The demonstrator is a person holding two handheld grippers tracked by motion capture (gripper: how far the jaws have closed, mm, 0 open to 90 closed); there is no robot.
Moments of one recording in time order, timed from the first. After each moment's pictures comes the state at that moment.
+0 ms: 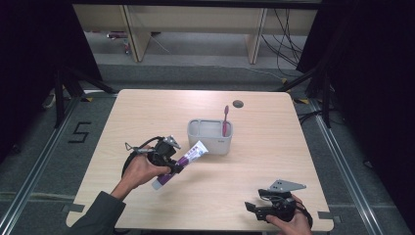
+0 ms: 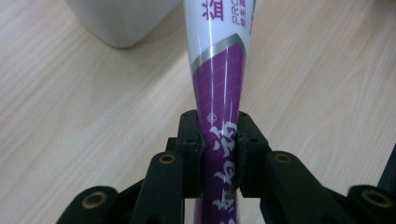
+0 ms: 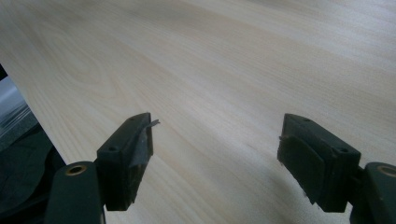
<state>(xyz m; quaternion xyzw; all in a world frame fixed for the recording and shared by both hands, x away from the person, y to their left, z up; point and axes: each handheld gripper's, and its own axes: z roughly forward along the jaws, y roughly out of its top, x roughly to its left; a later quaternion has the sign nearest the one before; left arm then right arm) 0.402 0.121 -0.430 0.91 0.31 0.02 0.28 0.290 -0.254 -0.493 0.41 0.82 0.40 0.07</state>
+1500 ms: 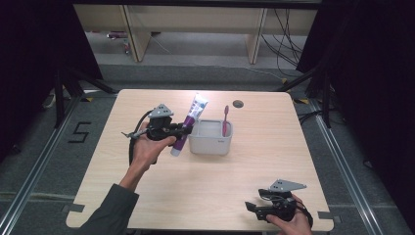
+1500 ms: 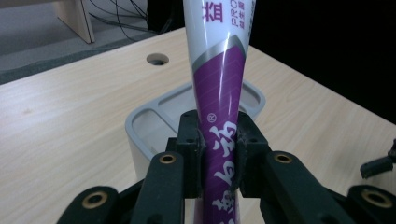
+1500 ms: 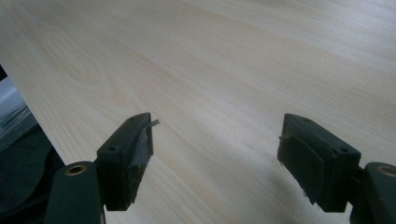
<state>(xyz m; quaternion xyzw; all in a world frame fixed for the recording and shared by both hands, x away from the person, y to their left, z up) 0.436 0.116 -0.378 0.77 0.35 0.13 0.52 0.290 -0.254 -0.493 0.42 0.81 0.40 0.06</state>
